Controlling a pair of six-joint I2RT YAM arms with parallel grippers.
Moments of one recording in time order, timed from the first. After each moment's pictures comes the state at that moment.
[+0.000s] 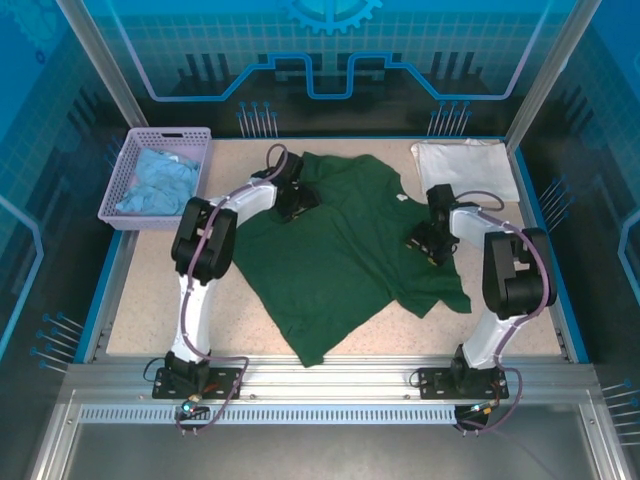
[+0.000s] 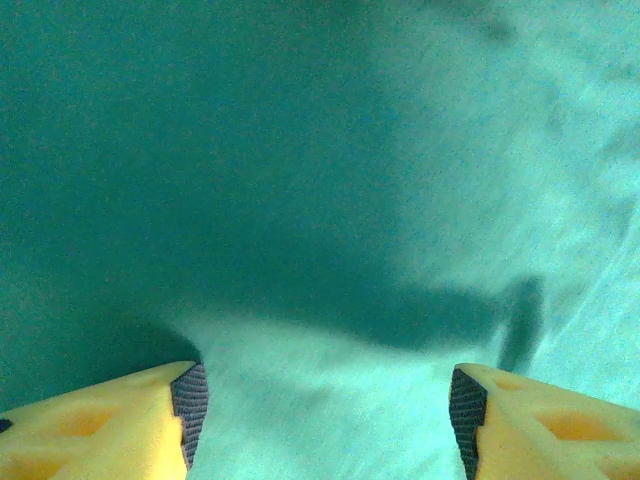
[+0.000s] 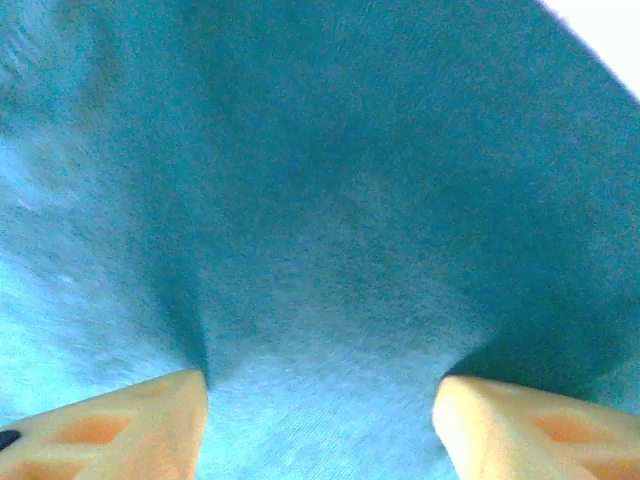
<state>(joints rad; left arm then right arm) -0.34 2.26 1.72 -0.52 0.15 -0.82 0.07 1.77 1.06 -0.64 -0.08 0.75</state>
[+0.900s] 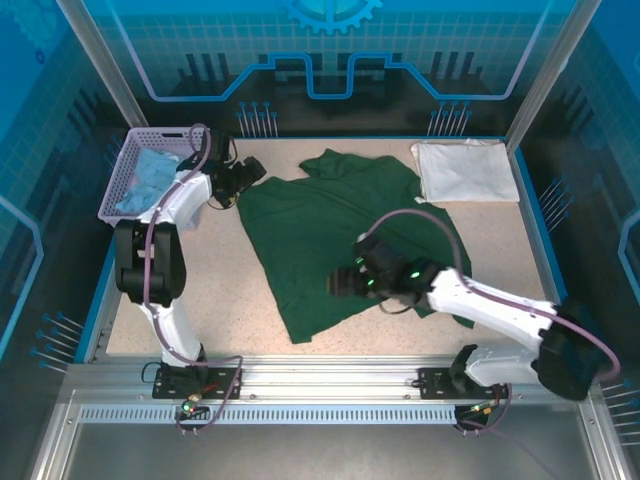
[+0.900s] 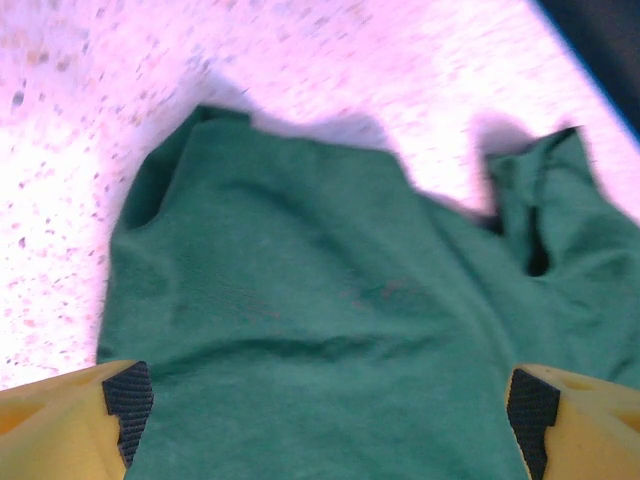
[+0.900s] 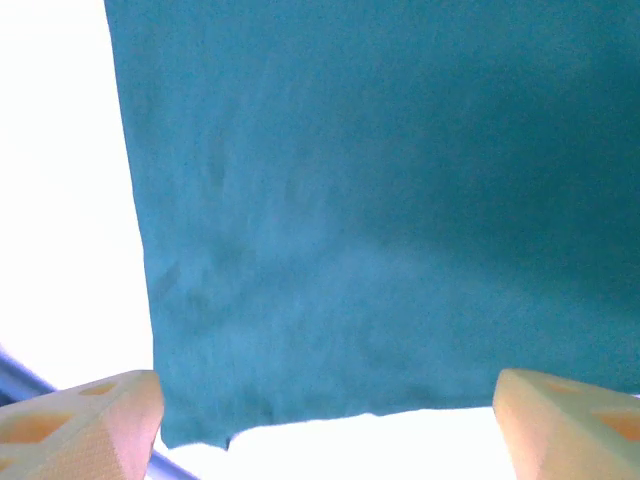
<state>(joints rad) -0.05 1.90 1.50 -0.57 0.17 -0.77 0.94 1.29 0.86 -0.54 0.02 0.79</state>
